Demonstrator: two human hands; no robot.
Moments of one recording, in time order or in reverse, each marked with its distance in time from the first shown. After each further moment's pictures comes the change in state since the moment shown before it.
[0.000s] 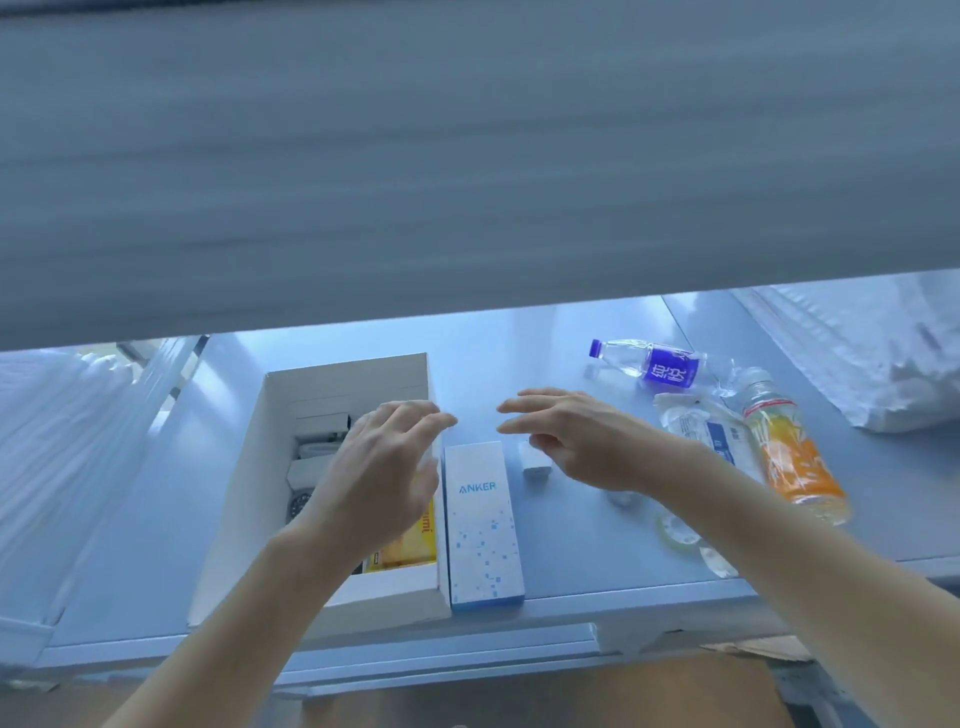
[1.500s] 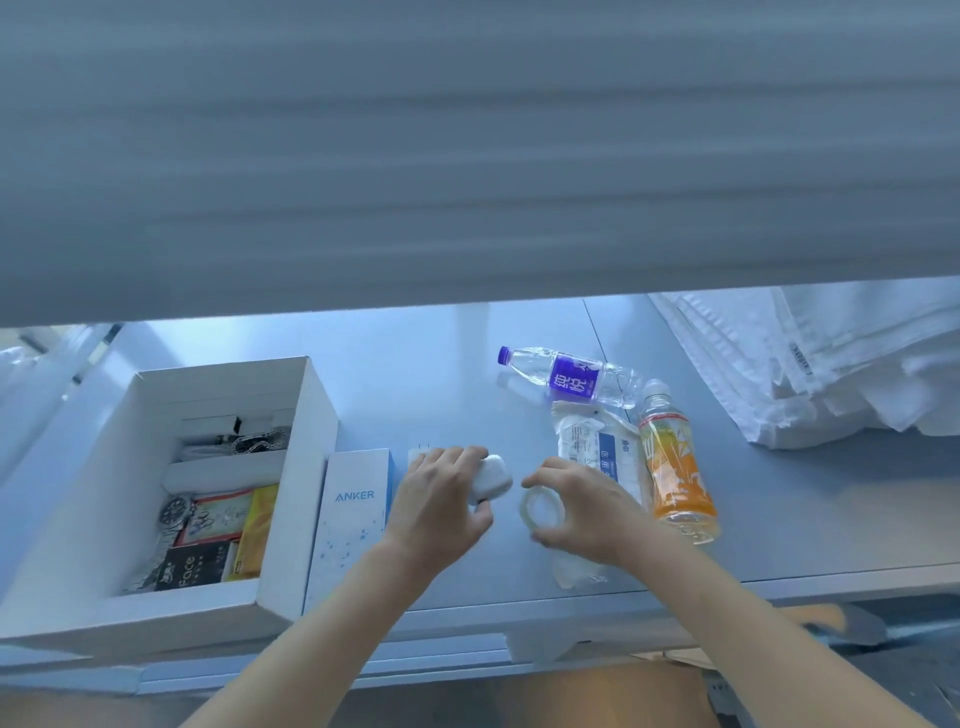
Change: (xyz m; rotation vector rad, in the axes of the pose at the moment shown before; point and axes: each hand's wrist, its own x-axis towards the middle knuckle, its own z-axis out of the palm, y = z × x) left_hand 0.064 0.139 0.157 -0.062 -0.050 -0.131; right_hand -0.127 0.121 0.043 0.130 0.027 0.290
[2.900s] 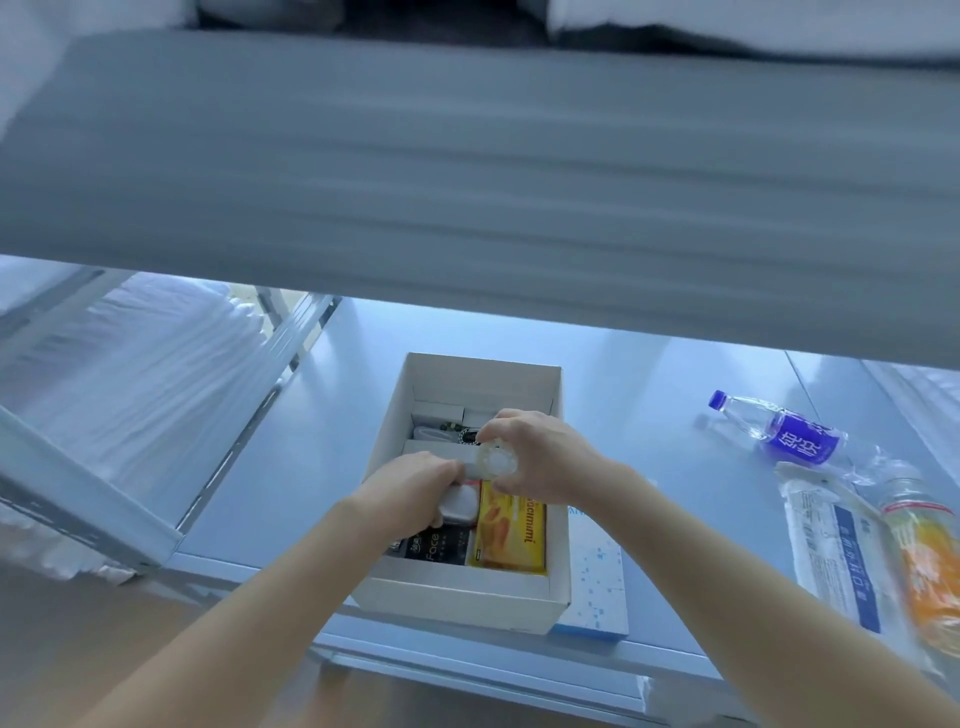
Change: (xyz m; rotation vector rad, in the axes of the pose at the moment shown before) left_hand -0.080 -0.271 -0.151 0.214 -0.443 -0.135; right_hand 0.181 -0.295 0.060 -0.124 -0.074 -0.323
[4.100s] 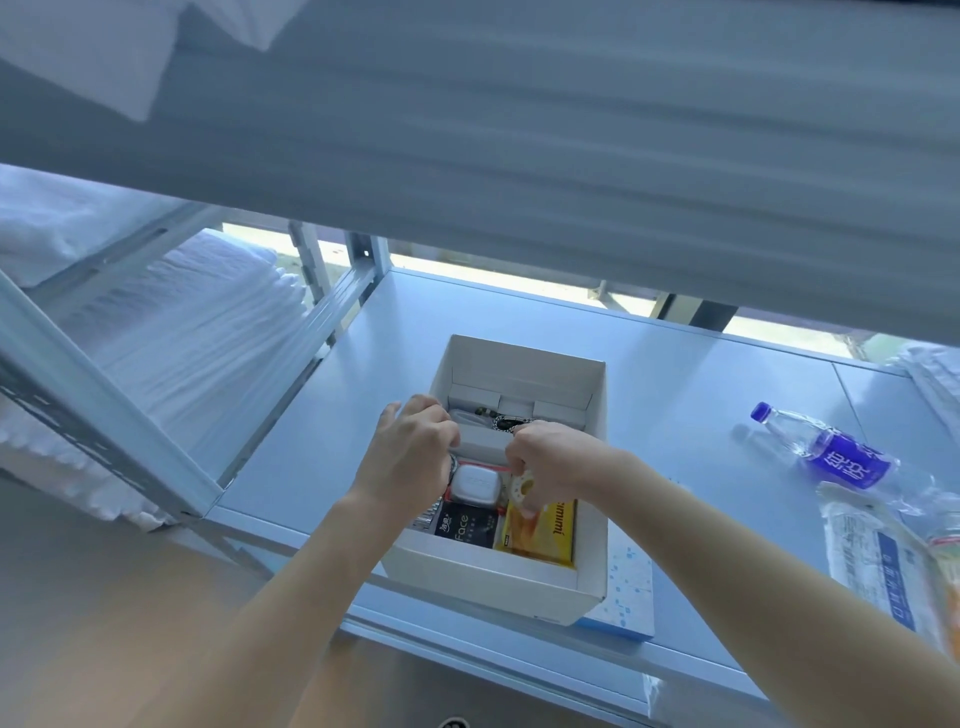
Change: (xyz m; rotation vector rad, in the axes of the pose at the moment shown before) left_hand -0.041 -0.013 -0.003 -0.091 0.569 -0.124; right_hand 0.027 -0.013 0.021 -0.268 -0.365 -0.038
